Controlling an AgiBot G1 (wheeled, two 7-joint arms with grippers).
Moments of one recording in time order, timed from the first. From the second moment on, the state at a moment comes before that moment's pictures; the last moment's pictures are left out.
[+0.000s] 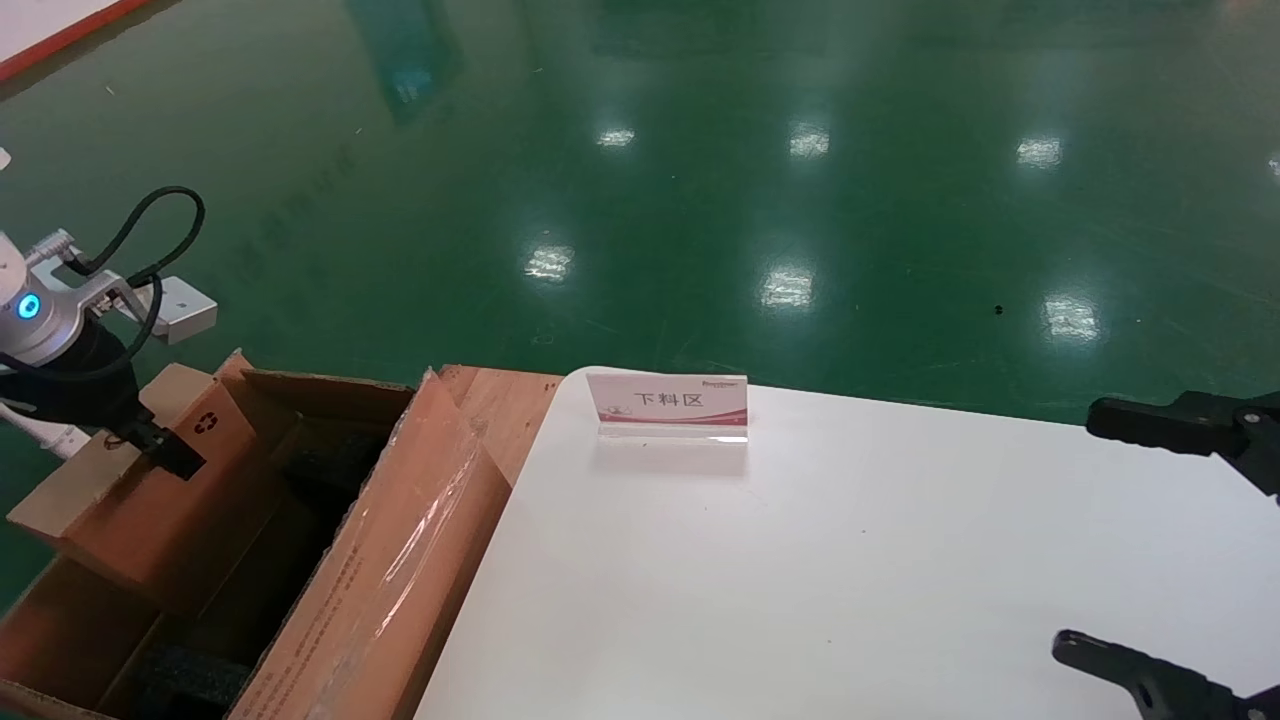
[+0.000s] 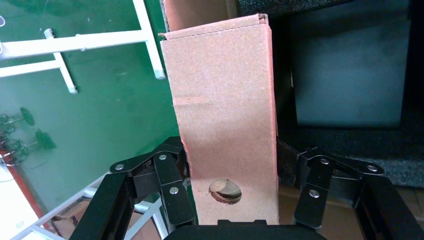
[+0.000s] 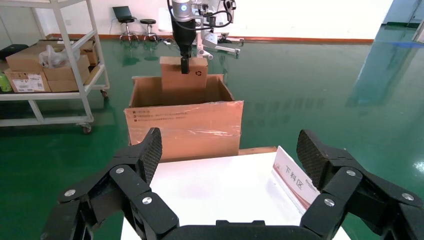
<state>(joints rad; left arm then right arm) -2.48 0.71 2.58 -0.96 1.43 1.13 -1.39 1.08 -0.61 -0.29 1.28 -0.72 -1.49 0.18</state>
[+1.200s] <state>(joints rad) -2.31 0.73 2.53 -0.74 1.31 1.12 -1.27 1.08 -0.60 -0.30 1.28 -0.72 -1.49 0.18</state>
